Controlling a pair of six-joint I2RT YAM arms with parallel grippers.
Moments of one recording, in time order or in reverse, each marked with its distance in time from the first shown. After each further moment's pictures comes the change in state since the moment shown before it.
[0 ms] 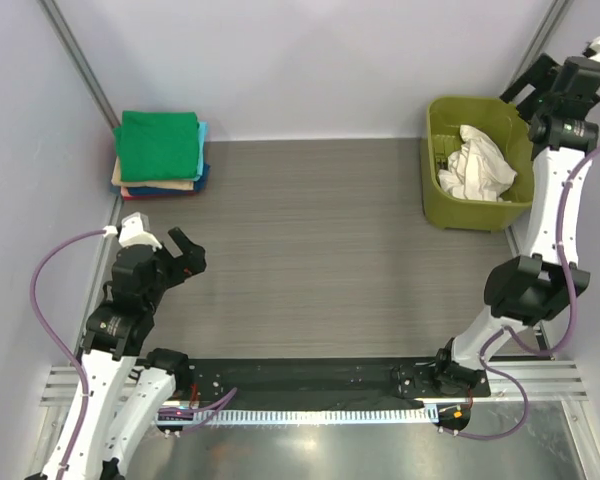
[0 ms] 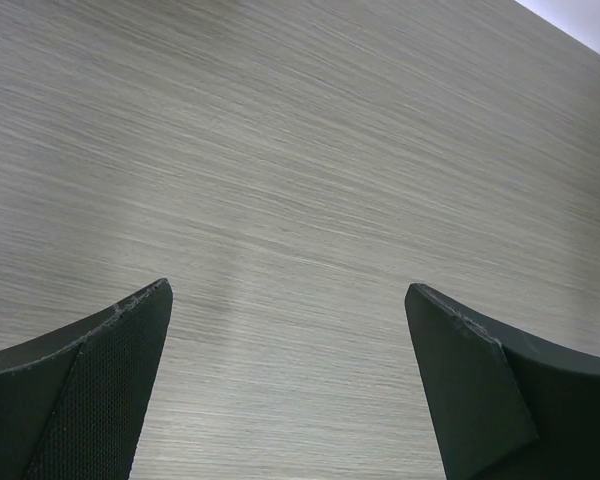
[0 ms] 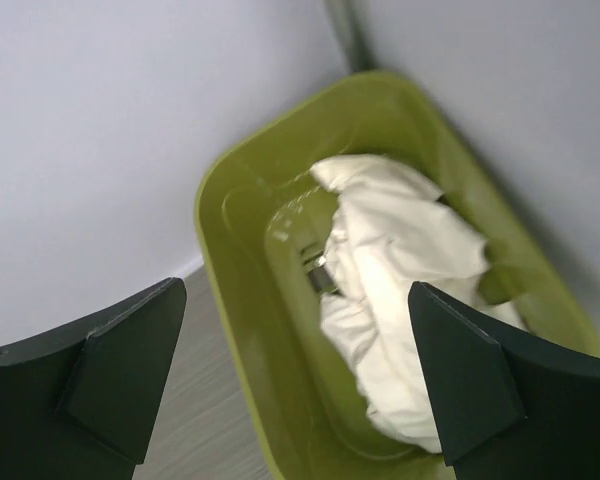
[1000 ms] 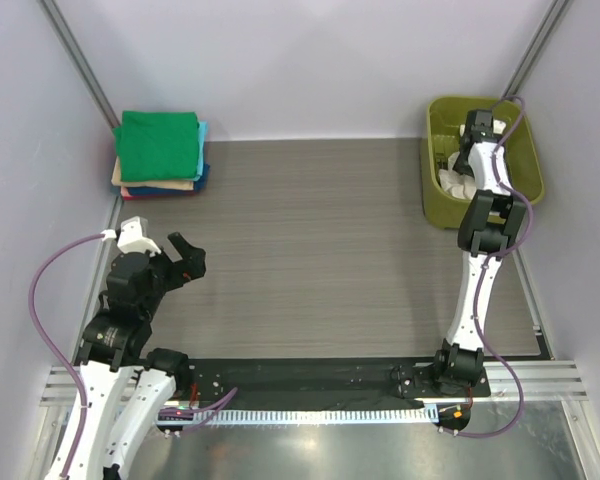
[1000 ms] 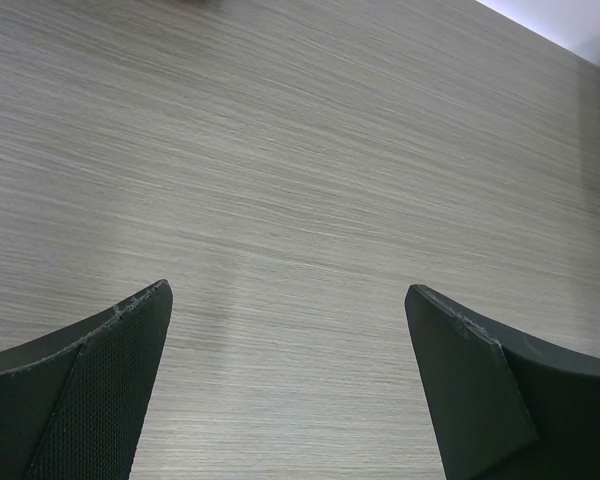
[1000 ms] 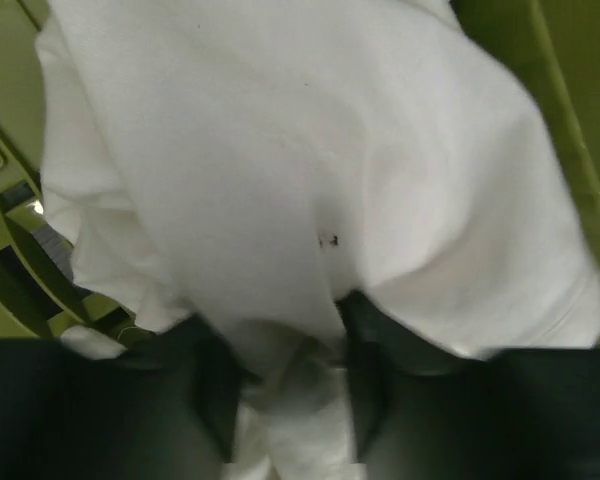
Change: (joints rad) left arm 0.000 -0.064 -0.020 0.013 0.035 0.047; right arm 0.112 0.810 0.315 -0.159 0.286 -0.146
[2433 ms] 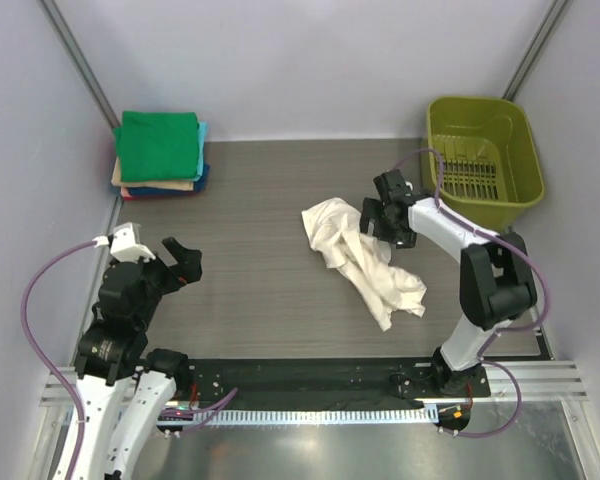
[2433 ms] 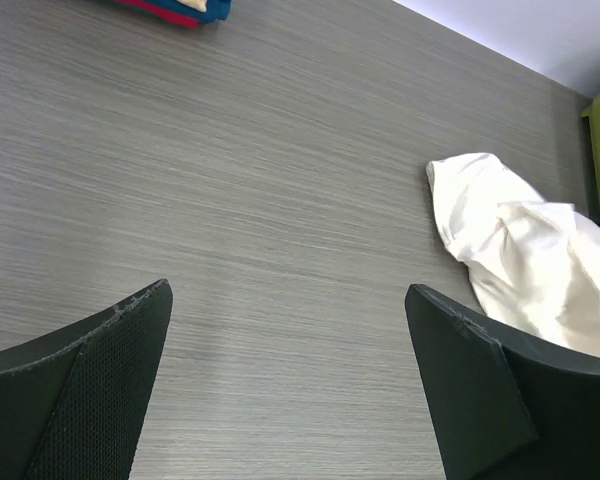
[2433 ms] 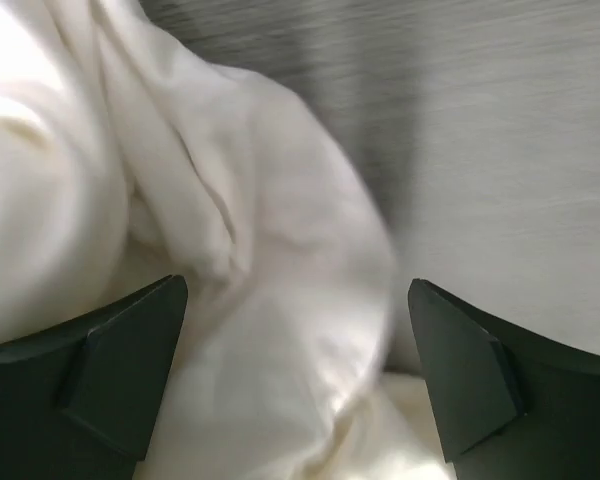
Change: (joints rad) left arm 0.006 -0.076 0.000 0.000 0.002 0.016; right arm 0.518 -0.753 -1.139 0.153 -0.334 0.251
